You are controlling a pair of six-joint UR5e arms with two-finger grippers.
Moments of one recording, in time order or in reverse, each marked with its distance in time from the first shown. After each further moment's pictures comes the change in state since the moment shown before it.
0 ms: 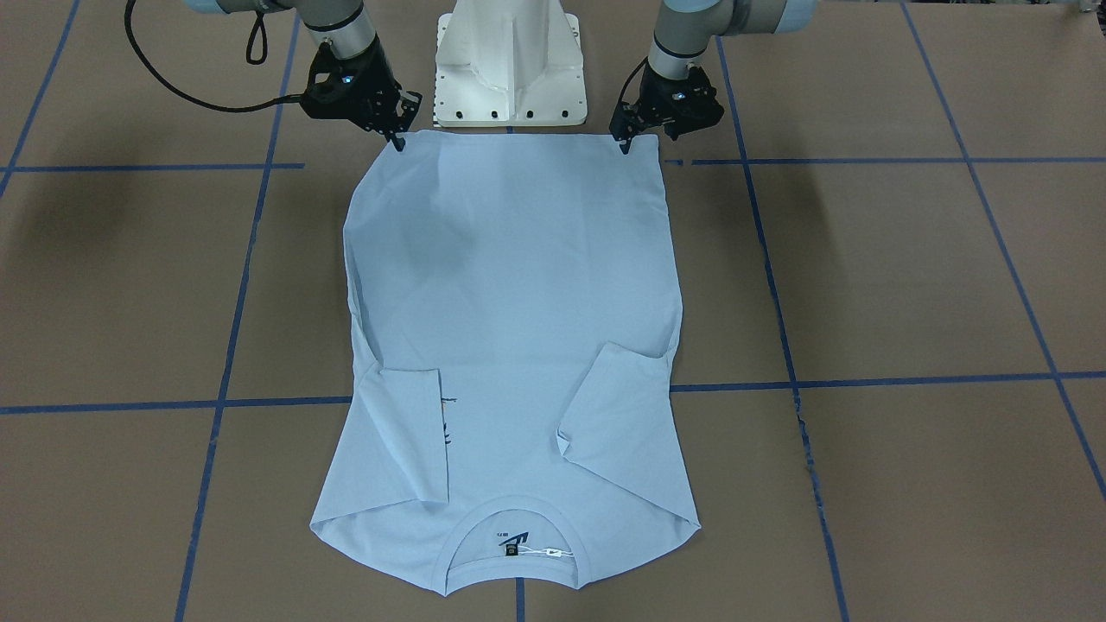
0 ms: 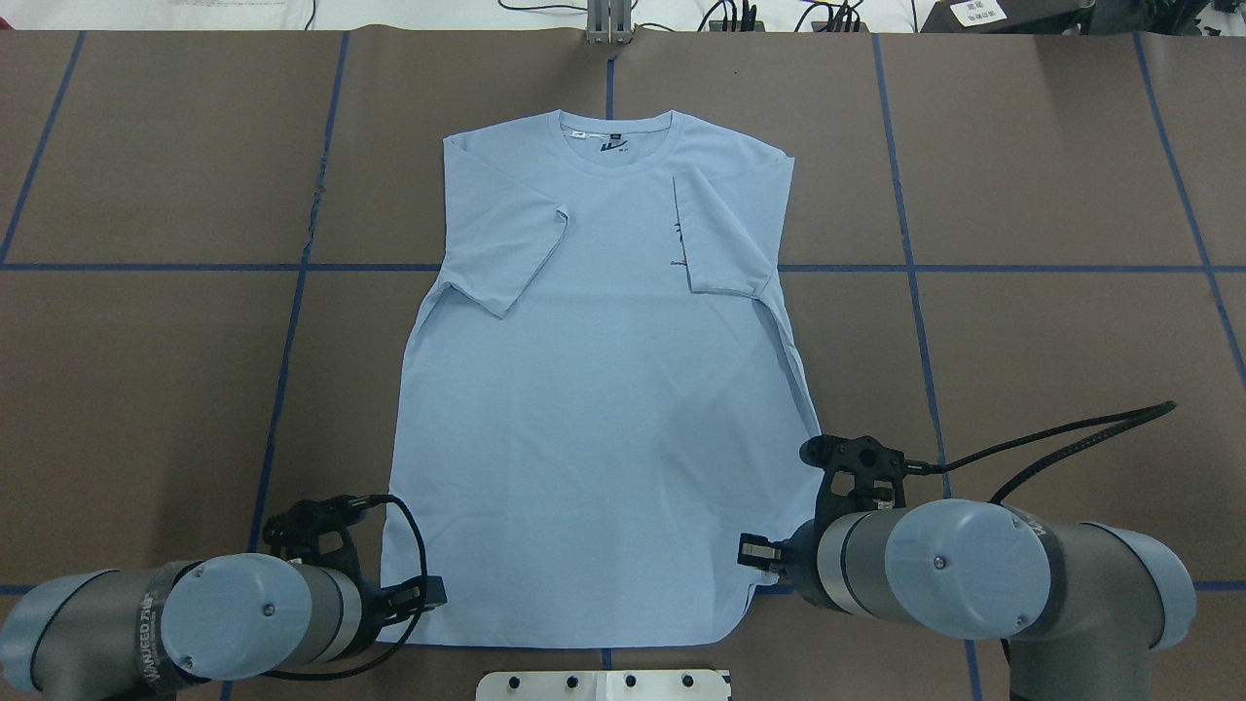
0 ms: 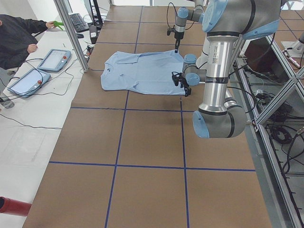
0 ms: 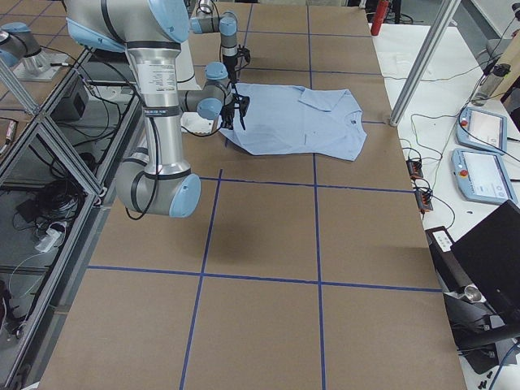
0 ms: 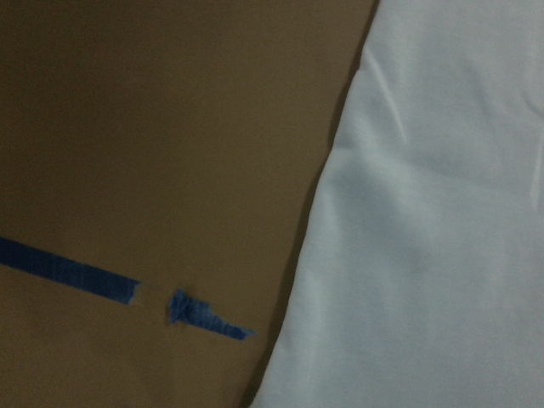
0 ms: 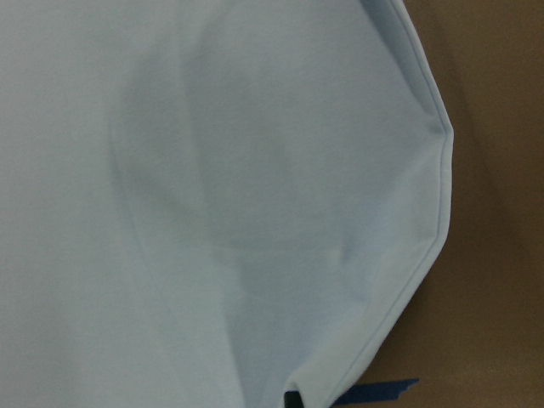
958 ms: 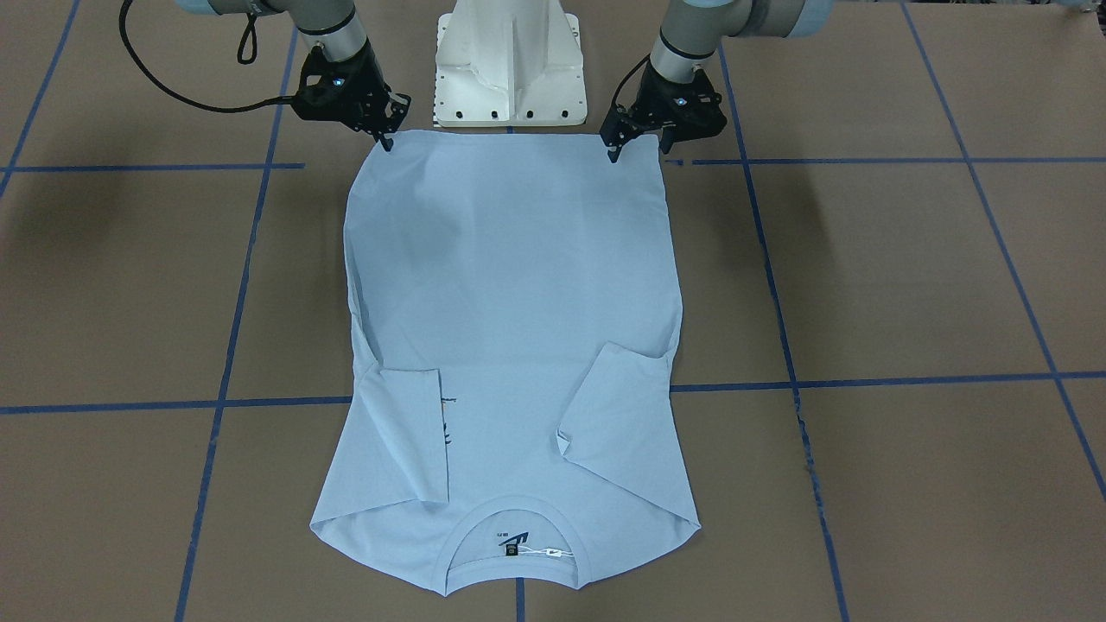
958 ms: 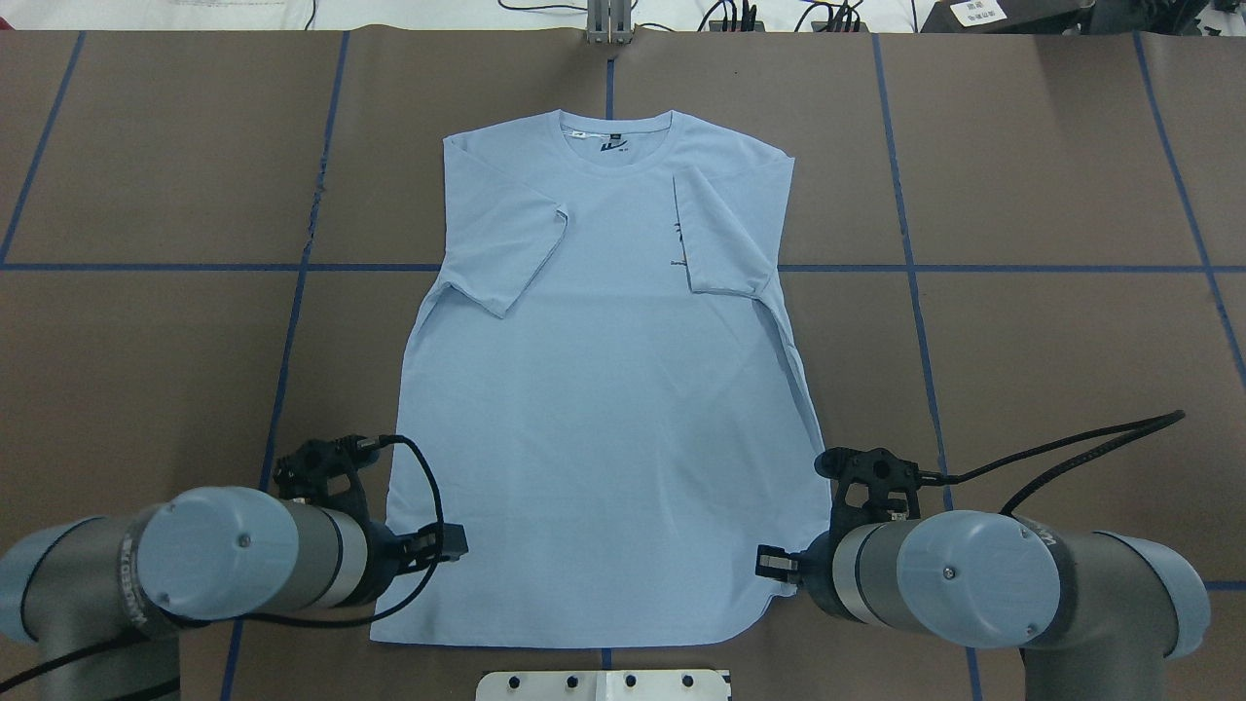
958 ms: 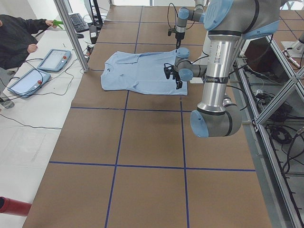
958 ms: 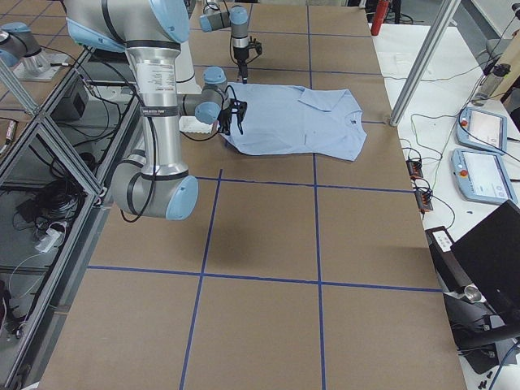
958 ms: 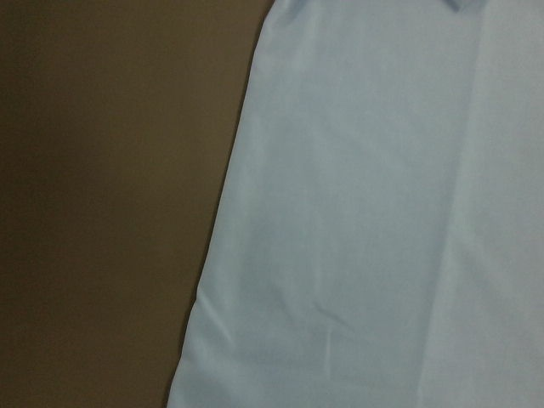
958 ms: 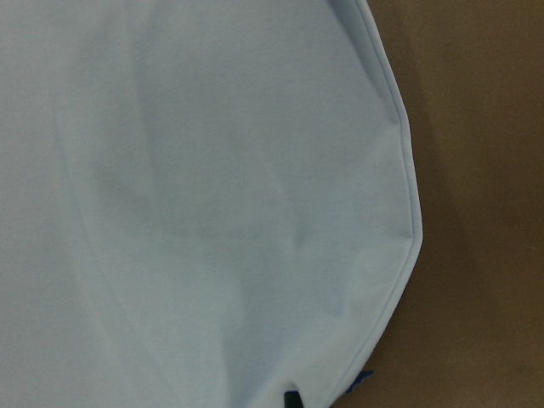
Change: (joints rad) left arm -0.070 -0.042 -0.029 -0.020 -0.035 0.056; right arm -0.013 -0.037 0.003 0.001 0.002 0.002
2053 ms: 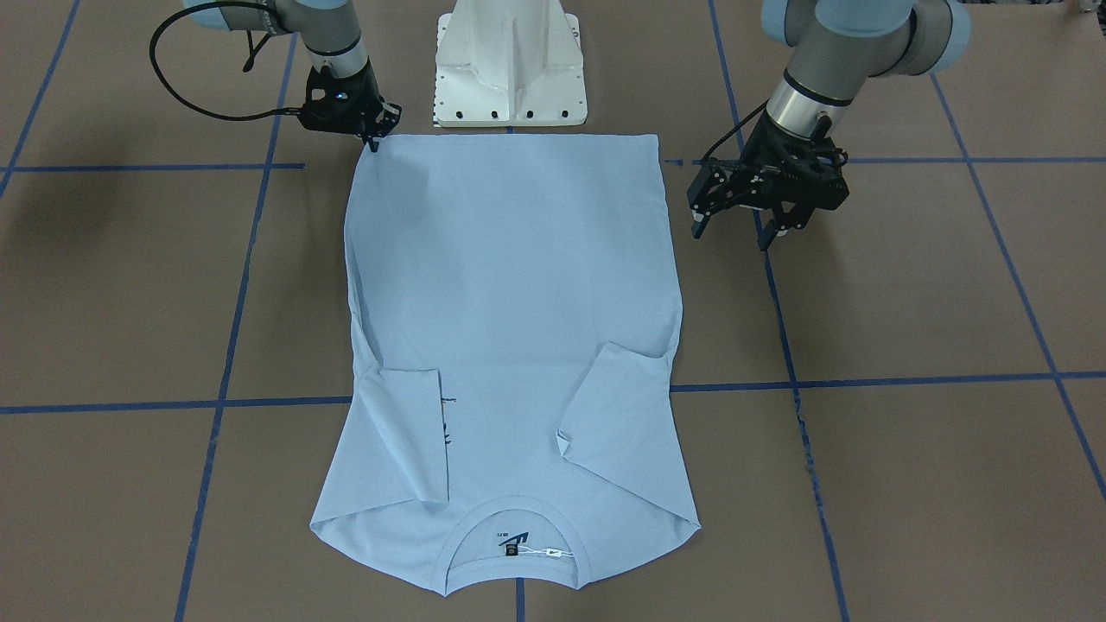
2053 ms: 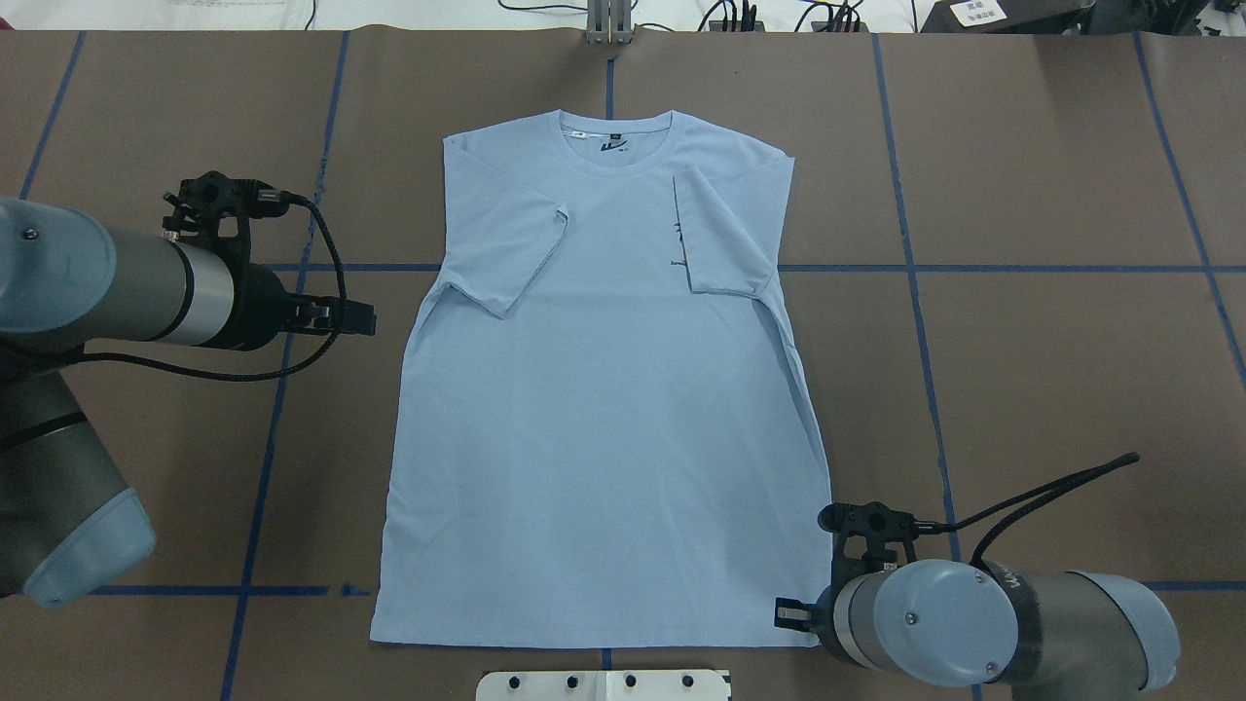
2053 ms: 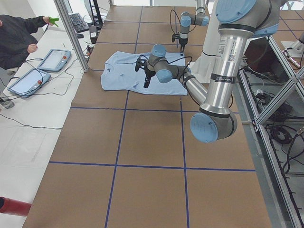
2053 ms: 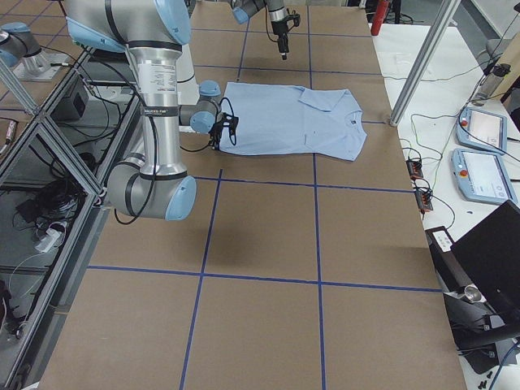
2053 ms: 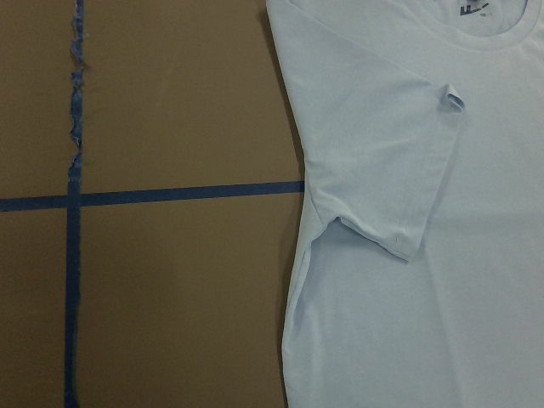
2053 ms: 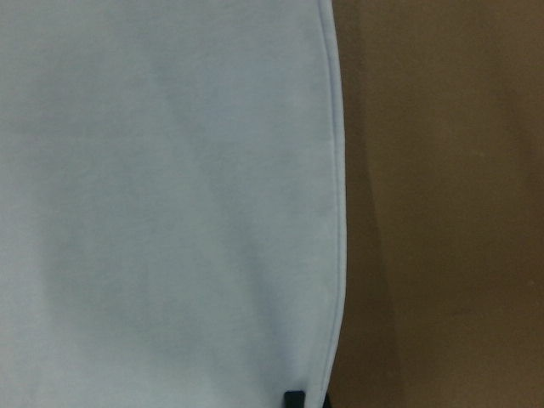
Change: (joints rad) left arm -0.477 -0.020 0.071 -0.148 -0.158 0.660; right arm -0.077 -0.031 -0.072 -0.015 0.010 0.010
